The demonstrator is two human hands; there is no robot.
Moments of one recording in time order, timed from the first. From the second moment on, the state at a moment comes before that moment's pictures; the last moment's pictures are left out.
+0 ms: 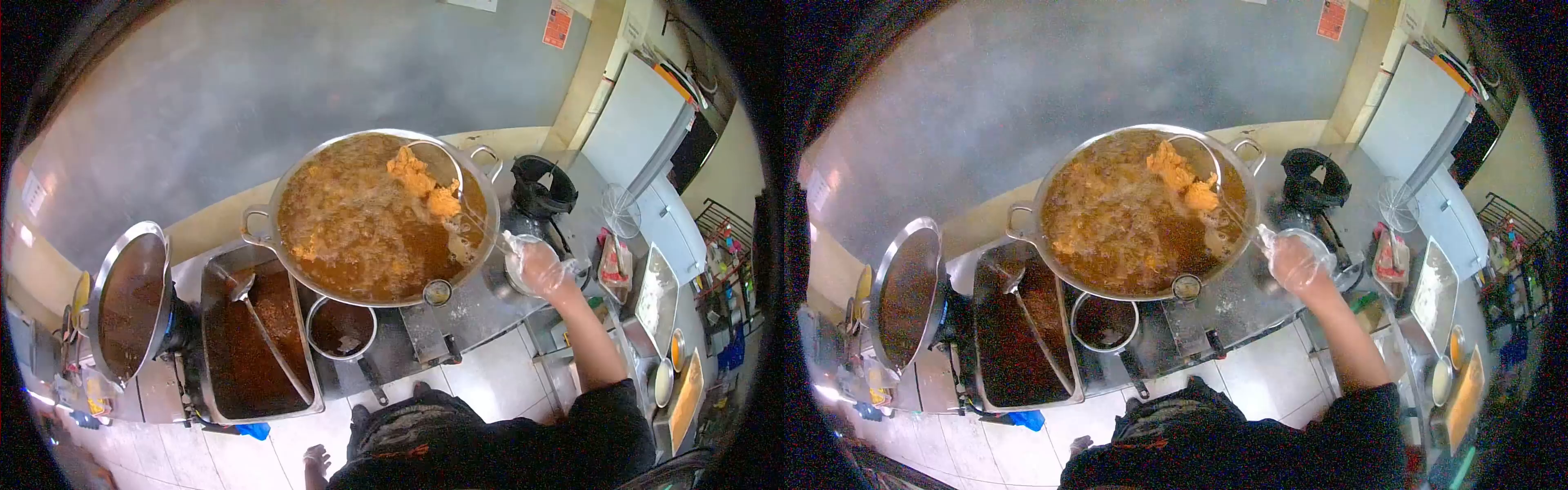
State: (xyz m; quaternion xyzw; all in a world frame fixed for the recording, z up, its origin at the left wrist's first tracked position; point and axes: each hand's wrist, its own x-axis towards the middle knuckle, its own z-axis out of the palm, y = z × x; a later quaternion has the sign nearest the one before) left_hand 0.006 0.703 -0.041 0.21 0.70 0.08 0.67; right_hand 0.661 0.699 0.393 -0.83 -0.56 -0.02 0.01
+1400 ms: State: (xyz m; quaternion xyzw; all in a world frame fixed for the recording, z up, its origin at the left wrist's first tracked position) left_hand -0.020 0.652 -0.122 0.09 0.72 0.17 0.66; right_hand 0.645 0.748 0.461 -0.80 -0.36 0.45 0.16
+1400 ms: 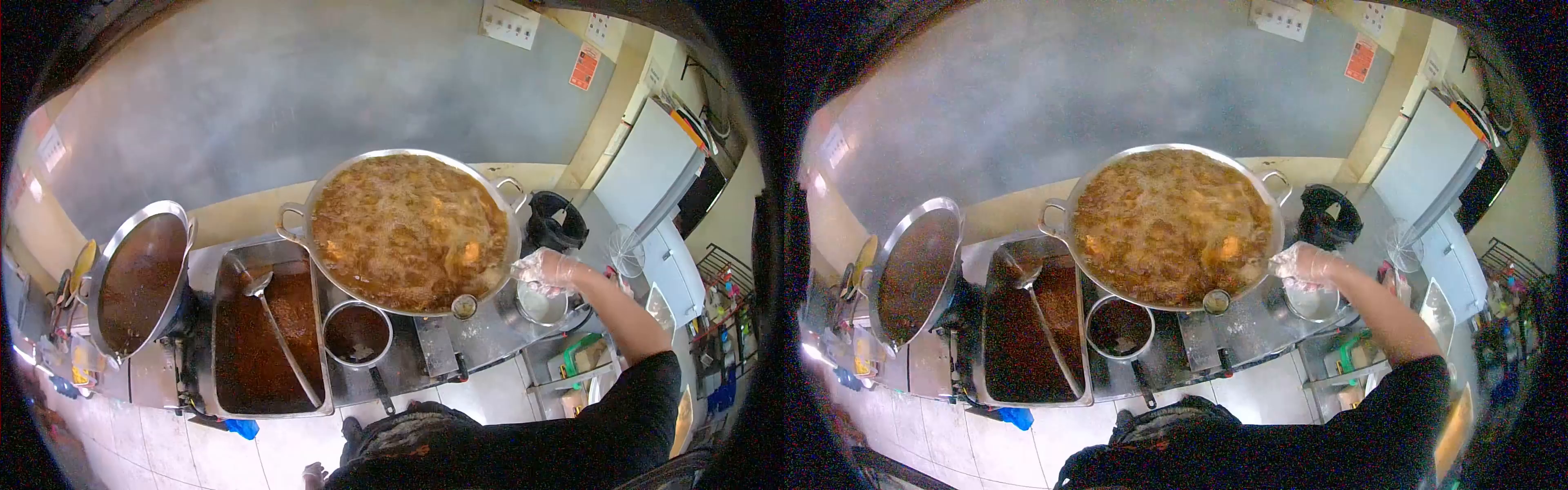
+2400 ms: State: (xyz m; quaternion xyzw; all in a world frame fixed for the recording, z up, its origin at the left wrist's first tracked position) left_hand -0.023 0.662 -0.101 0.12 0.70 0.21 0.67; right_hand 0.639 0.784 0.419 -0.73 -0.41 0.47 0.29
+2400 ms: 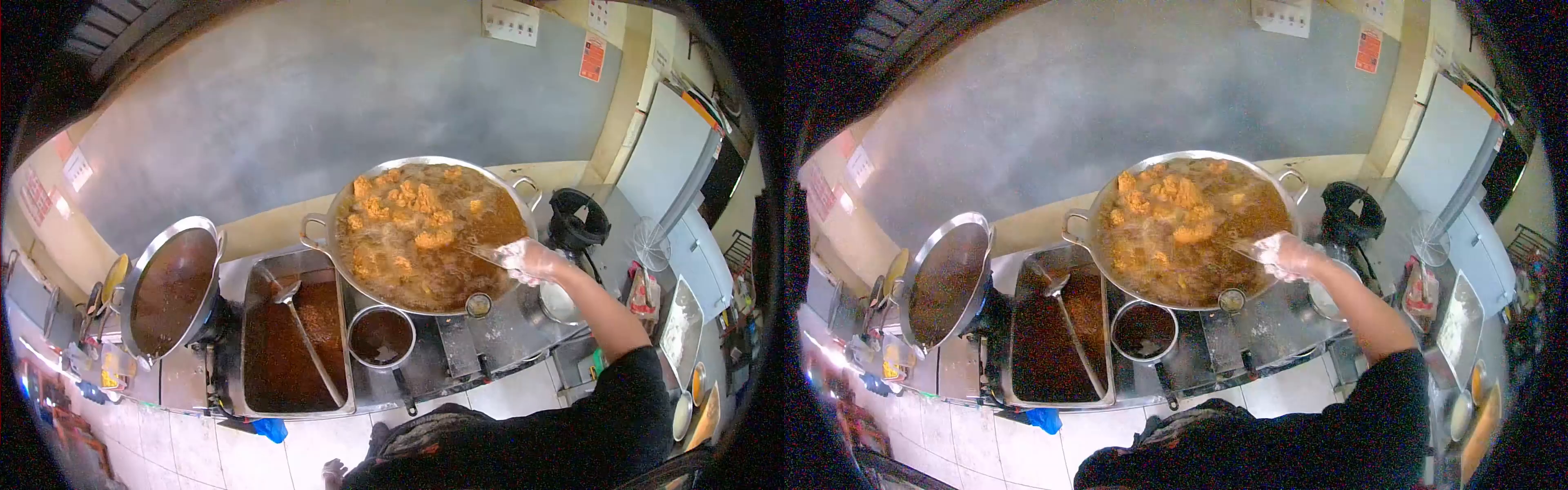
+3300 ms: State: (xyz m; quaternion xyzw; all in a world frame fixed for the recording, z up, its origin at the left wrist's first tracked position) left_hand -0.063 0.682 -0.145 0.08 0.70 0.12 0.70; right_hand 0.619 0.616 0.456 -0.85 -0.46 -0.24 -0.07
